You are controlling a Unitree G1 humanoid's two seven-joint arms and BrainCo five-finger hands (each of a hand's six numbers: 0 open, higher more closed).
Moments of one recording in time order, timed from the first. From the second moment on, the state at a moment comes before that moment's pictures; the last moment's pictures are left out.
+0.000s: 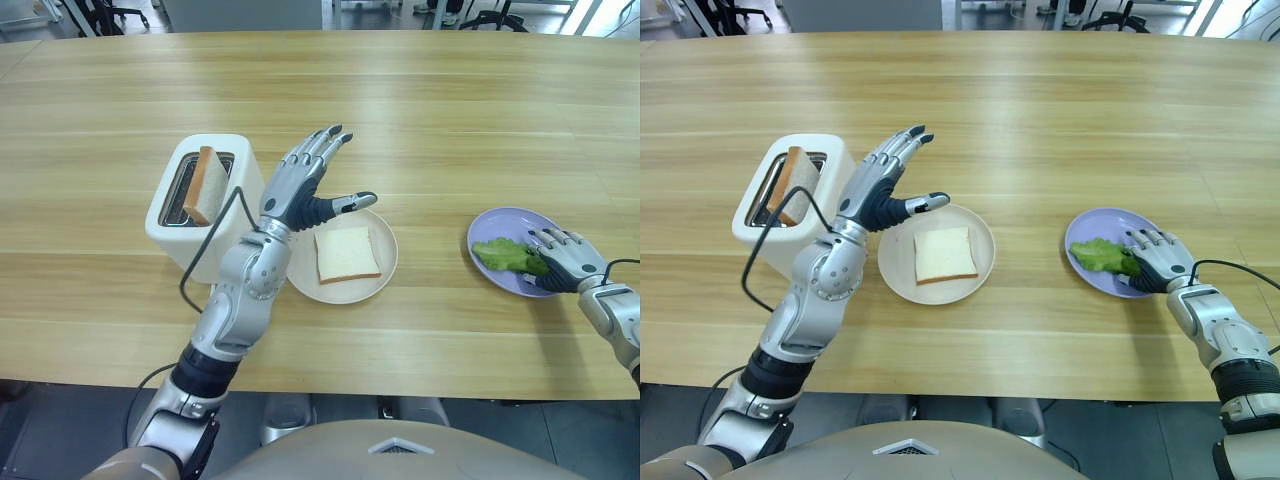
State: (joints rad) left arm -0.20 0.32 -0.33 -0.43 0.72 0.18 -0.08; right arm -0.13 -0.89 0.21 0.59 -1.00 -0.25 -0.20
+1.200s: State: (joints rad) left arm 0.18 0.43 0.26 -0.38 0.85 0.19 0.08; right arm -0.26 -0.50 0.28 0.13 -0.77 -0.34 -0.16
